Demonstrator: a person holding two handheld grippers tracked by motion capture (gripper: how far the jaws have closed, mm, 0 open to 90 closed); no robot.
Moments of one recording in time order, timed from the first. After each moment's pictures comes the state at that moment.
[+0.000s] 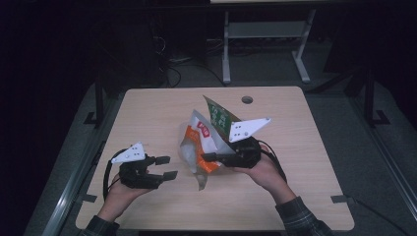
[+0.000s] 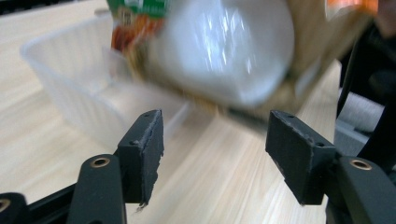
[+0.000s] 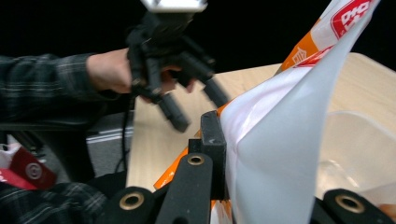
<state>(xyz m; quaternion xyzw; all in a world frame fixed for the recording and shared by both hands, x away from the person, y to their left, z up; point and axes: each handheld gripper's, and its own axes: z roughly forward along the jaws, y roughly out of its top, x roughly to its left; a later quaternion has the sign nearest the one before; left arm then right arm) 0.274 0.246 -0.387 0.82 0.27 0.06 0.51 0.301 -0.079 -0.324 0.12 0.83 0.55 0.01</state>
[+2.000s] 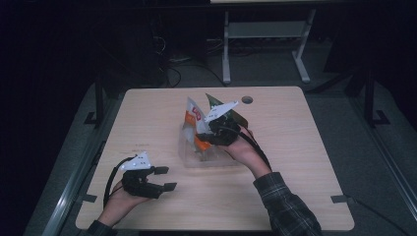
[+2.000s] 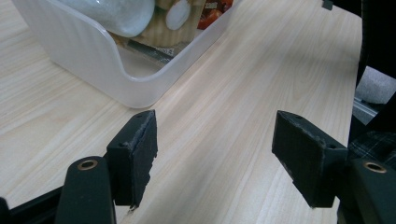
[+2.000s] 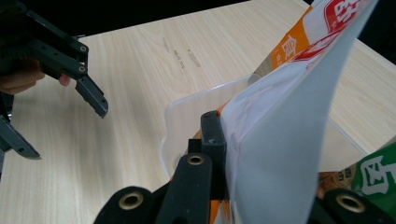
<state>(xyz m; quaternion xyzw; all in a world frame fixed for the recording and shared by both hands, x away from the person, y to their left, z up) 0.272 0.246 -0.416 0.85 0.28 0.04 0.45 0.373 -0.036 -0.348 0.20 0.87 0.44 0.08</state>
